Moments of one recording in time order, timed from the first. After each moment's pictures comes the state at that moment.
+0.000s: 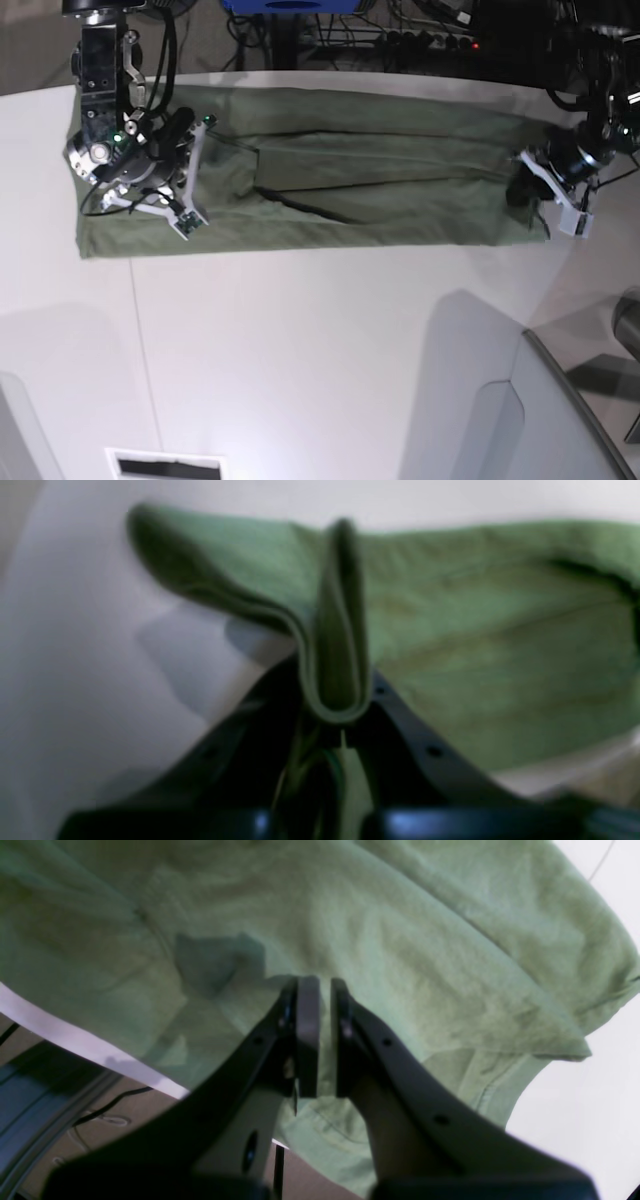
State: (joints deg) left arm 17.3 -28.2 -16.7 85.8 -35.9 -29.7 38.4; right arm -11.1 0.4 1.0 99.0 -7.7 34.8 -61.3
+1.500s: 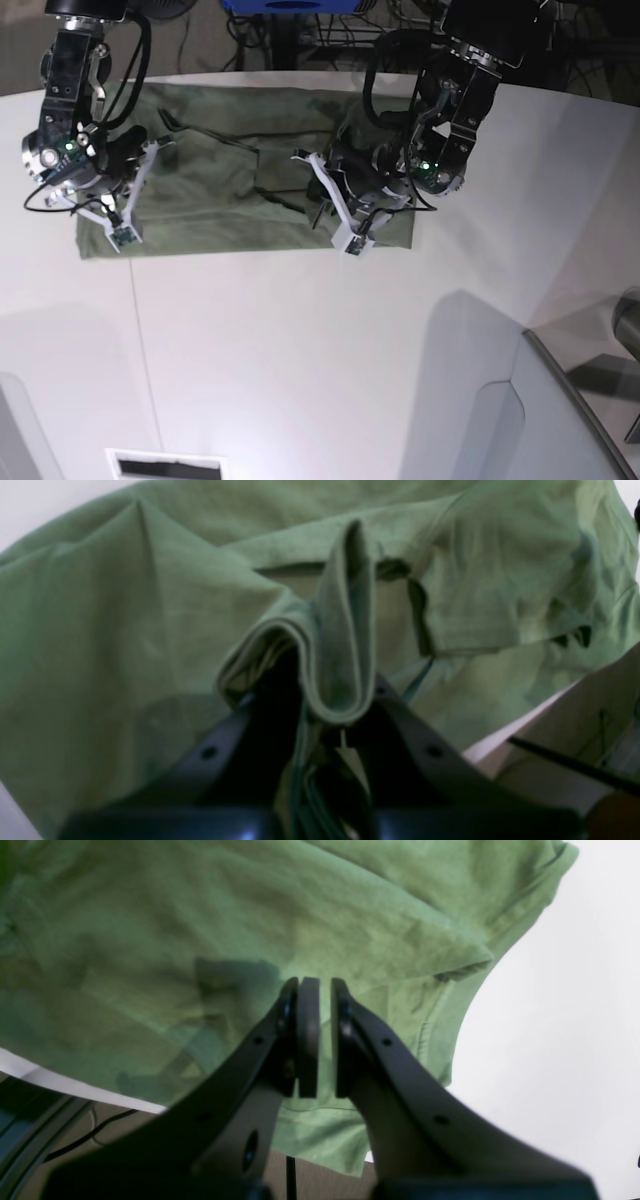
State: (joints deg) left arm 2.7 -10.4 20.0 84.8 -26.7 -9.3 45.5; right arm -9.8 -0.1 14.2 99.2 -7.6 35.2 -61.1
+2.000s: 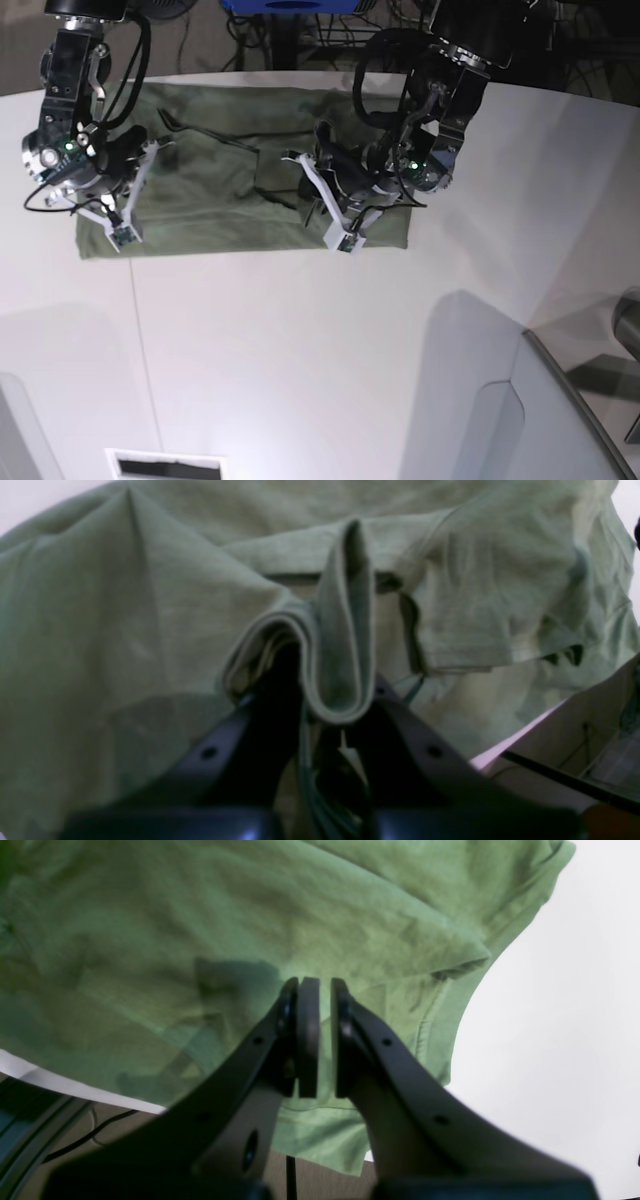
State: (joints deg) left arm 1.8 -8.0 20.1 80.9 -26.7 -9.3 44.2; right arm -9.9 -0.1 14.2 99.2 -7.5 35.2 -61.1
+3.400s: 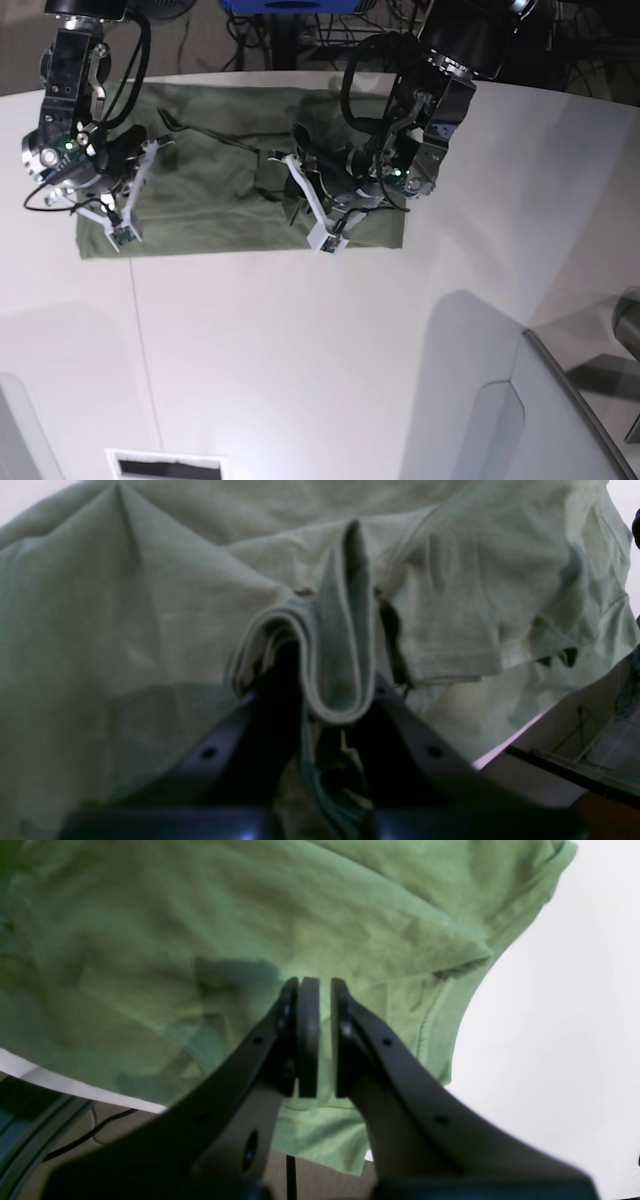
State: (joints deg) left arm -0.2 -6.8 22.5 77.1 -26.7 -9.3 44.2; right arm -9.9 -0.1 14.1 99.2 -7.6 35.2 -61.1
